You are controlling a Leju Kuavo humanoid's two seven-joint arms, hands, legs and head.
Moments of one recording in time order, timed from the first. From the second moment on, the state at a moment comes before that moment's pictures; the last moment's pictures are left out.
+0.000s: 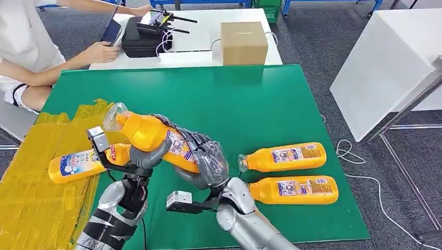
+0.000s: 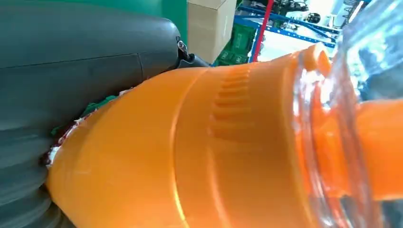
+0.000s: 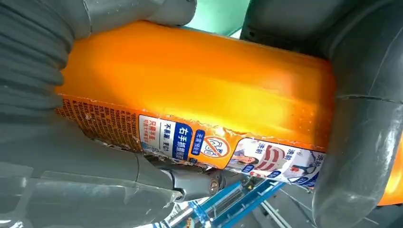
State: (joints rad) left arm -0.26 -0.09 -0.35 -1.38 0.49 -0.11 -0.30; right arm -0.40 0.27 0.79 -0.89 0.65 -0.64 -0.40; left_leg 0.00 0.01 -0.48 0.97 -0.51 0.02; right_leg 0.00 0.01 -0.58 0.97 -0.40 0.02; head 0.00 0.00
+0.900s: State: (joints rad) left arm -0.23 -0.09 -0.18 -1.49 0.30 0.31 -0.47; right arm -0.25 0.16 0.75 -1.36 0.32 -0.39 -0.40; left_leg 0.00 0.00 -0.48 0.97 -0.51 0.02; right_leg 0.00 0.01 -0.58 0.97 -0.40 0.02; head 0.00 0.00
